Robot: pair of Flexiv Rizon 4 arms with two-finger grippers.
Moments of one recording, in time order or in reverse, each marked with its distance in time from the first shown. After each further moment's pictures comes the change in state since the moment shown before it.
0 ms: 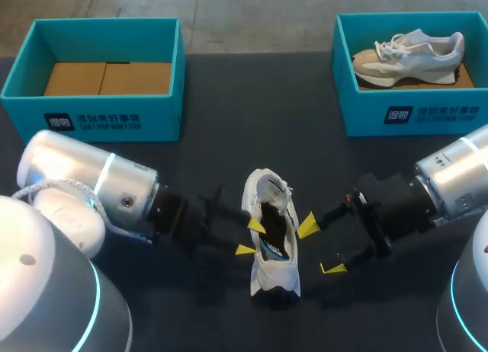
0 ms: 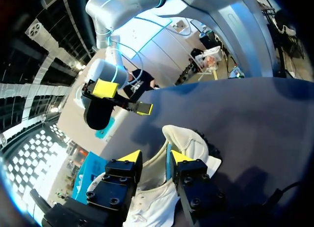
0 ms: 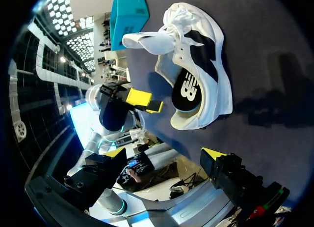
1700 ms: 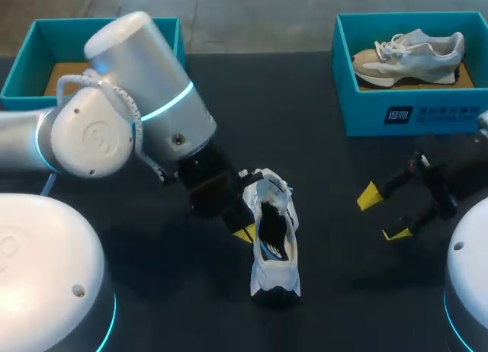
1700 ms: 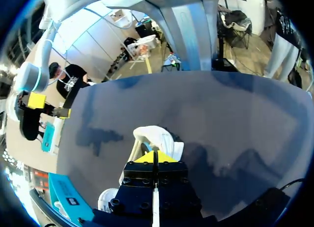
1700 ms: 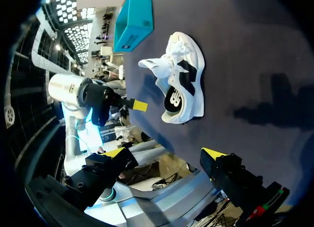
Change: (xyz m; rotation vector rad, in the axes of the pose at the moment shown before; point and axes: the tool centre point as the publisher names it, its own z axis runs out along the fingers) left arm -0.003 -0.014 -0.016 -0.122 0.656 0.181; right arm 0.003 -0.005 -0.110 -0.011 -0.141 -0.100
